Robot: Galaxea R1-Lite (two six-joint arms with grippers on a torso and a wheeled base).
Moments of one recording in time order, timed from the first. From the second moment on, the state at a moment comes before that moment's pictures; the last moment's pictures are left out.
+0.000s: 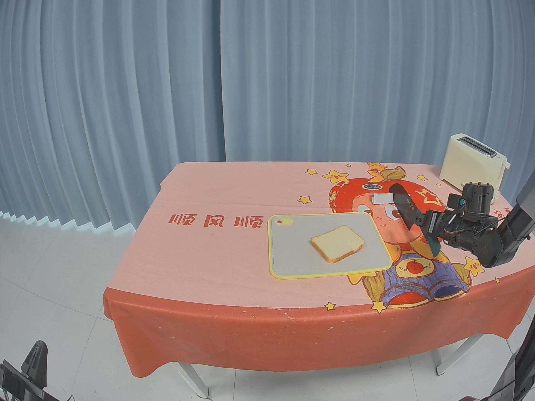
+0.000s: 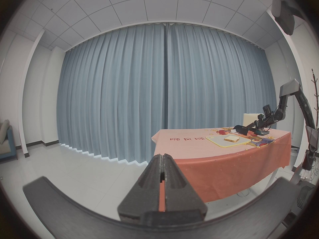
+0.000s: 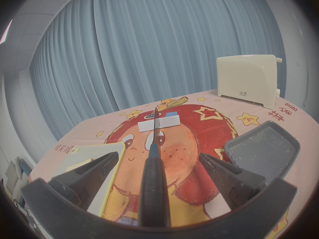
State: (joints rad) left arm 0.00 0.02 -0.02 0.00 0.00 -0.01; right arm -0.01 2.10 -0.82 -0.83 0.13 0.21
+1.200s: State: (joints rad) left arm 0.00 0.02 -0.02 0.00 0.00 -0.01; right arm 0.00 2.08 -0.82 -0.83 0.13 0.21
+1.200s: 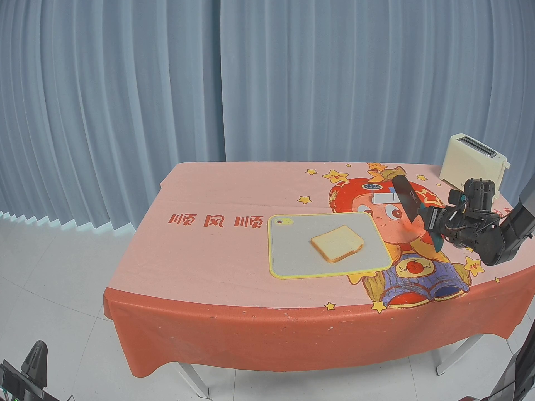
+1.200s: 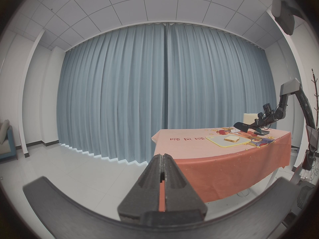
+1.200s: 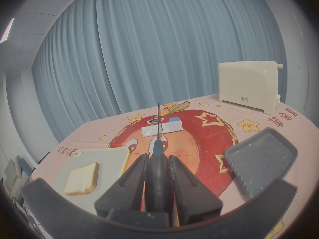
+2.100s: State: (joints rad) left arm 0.00 0.02 -0.02 0.00 0.00 -0.01; right arm 0.14 1.81 -0.70 -0.82 0.10 0.17
